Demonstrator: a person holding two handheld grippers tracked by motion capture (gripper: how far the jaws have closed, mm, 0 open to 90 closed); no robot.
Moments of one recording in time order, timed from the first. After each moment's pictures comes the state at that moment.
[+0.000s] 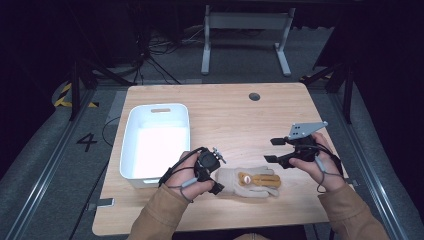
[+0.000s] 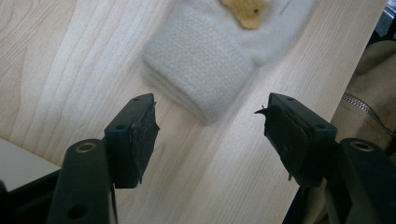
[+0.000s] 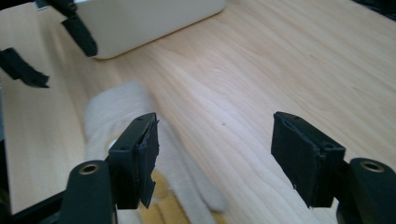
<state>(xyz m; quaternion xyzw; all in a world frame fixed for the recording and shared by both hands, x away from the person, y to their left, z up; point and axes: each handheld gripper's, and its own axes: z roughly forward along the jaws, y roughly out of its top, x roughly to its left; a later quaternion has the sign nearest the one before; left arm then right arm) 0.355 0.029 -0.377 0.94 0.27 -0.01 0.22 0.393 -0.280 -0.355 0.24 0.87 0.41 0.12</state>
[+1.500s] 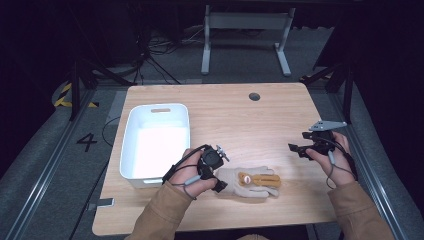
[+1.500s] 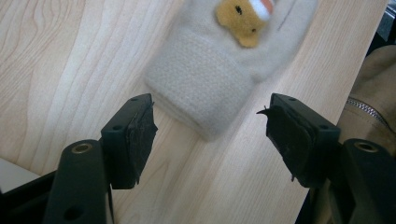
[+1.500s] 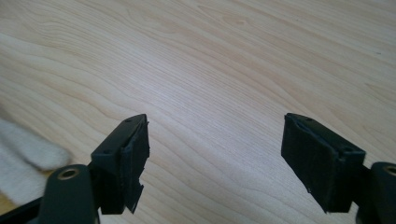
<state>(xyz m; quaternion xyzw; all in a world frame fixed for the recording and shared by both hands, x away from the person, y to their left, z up) 0.359 0.020 -0.374 0.94 0.26 0.00 0.23 0.424 -0.356 -0.399 0.42 0.82 0.34 0.21</state>
